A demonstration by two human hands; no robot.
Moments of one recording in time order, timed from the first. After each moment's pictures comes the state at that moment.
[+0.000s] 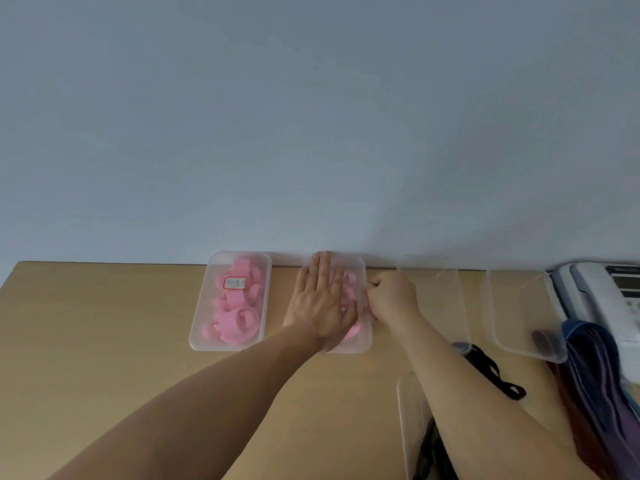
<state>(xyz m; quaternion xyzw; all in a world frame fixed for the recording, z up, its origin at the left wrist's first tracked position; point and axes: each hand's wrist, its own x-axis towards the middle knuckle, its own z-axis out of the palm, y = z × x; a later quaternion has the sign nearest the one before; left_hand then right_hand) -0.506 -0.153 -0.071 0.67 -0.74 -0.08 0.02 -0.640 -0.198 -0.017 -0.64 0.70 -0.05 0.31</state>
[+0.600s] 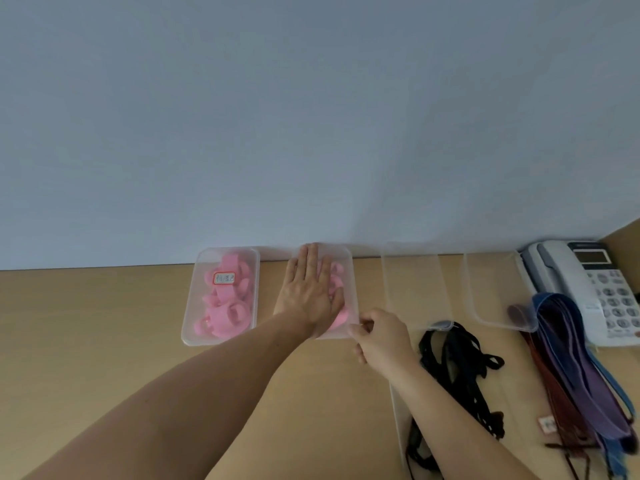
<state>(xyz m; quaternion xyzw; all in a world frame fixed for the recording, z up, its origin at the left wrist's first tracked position) -0.503 -0.155 -0.069 0.66 -0.75 -0.09 0.00 -0.657 -0.106 -0.035 -0.54 0.69 -0.17 0.45</state>
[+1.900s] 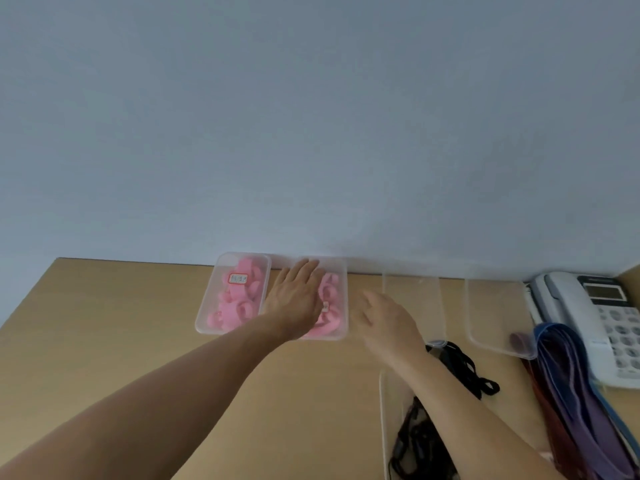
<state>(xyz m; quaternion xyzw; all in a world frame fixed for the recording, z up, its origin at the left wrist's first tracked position) -0.484 -0.129 -0.020 0.66 -0.75 -0.09 0.04 -0.680 -0.127 0.002 -0.75 0.59 -0.11 0.27</state>
